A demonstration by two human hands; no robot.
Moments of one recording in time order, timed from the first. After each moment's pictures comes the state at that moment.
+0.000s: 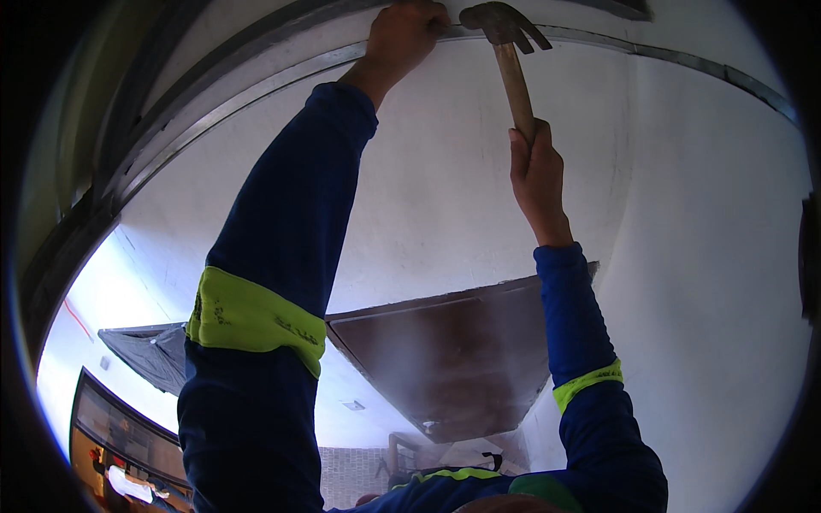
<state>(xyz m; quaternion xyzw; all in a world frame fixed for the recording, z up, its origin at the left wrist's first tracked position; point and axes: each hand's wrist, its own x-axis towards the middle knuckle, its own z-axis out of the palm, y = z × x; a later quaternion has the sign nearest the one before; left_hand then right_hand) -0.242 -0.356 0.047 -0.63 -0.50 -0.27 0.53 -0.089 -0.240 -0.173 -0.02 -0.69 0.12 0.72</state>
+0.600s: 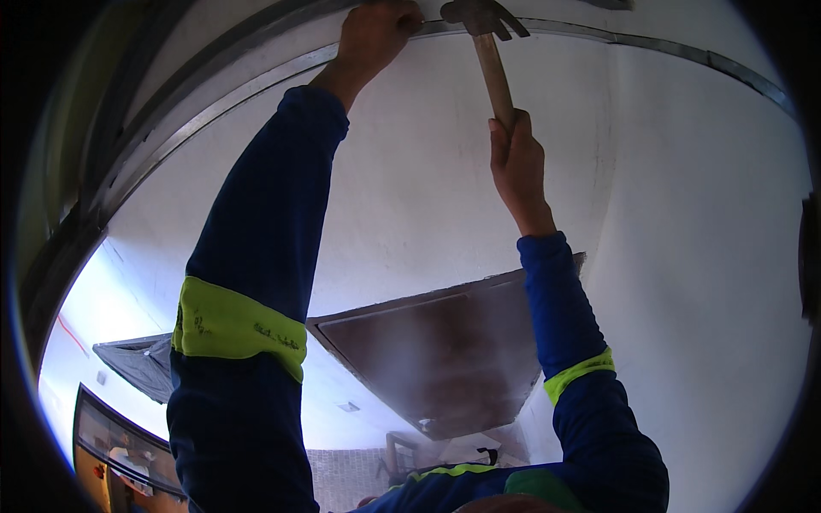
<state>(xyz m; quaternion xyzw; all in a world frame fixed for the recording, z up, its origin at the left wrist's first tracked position) -0.245 -0.357 0.048 -0.63 -0.49 -0.25 0.55 -0.085 -0.243 -0.166 -0.06 -0.69 0.17 0.70</state>
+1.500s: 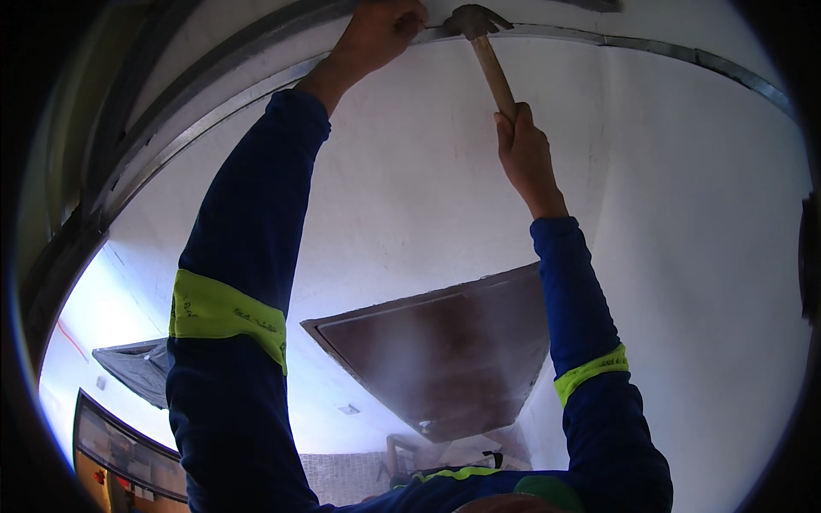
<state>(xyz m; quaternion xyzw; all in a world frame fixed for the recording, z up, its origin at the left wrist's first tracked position) -0.232 -0.364 0.057 -0.71 -0.49 -0.29 0.41 -0.074 -0.213 -0.155 -0.12 -0.75 0.11 0.65</state>
